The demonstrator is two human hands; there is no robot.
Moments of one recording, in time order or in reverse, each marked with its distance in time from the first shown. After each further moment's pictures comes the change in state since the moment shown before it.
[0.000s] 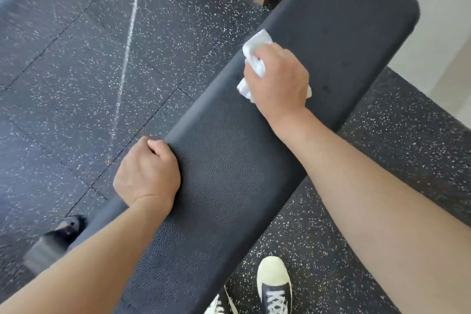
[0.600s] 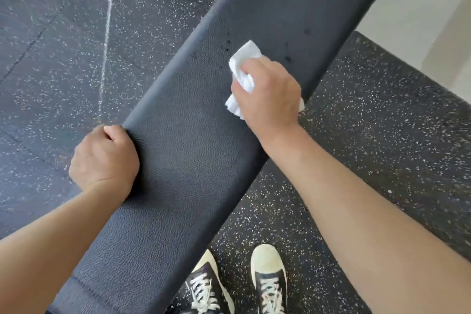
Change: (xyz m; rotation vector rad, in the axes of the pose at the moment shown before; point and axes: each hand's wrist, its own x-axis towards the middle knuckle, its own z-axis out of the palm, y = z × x) left_hand -0.002 0.003 -0.003 0.030 0.043 -0.002; right_hand -0.068 0.043 -0.034 0.057 0.016 0.092
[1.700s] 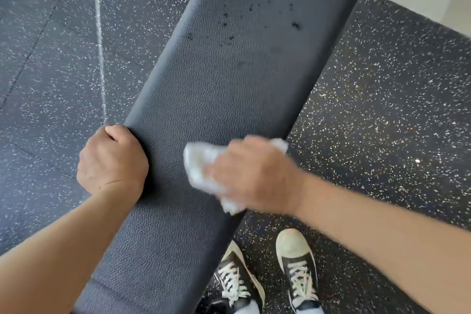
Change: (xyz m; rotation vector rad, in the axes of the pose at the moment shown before) left_hand 0.001 0.002 0.000 0.066 0.024 0.046; right_hand -0.121 -0.008 -0.001 -0.019 -0.163 -0.880
